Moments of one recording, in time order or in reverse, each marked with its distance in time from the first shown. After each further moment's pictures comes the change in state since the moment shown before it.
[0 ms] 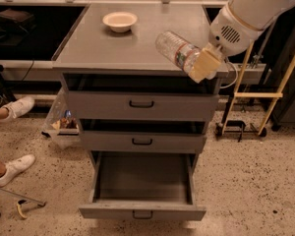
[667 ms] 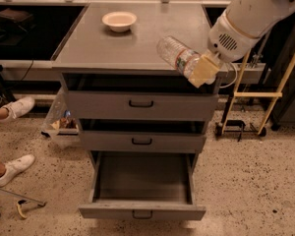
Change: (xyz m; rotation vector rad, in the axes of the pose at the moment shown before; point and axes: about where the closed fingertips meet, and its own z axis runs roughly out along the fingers) arm 0.007 -0.001 0.015 0.003 0.012 0.008
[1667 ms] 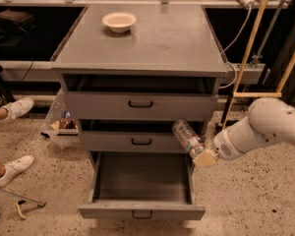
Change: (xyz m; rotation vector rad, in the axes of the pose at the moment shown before) arm 0.171 0.018 0.237 -0.189 -0.074 0.231
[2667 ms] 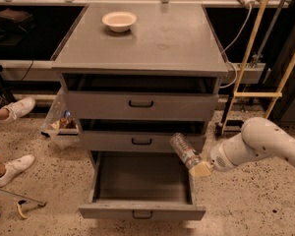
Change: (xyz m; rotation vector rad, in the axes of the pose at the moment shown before) arm 0.036 -0.021 0.068 -0.084 -0.030 0.037
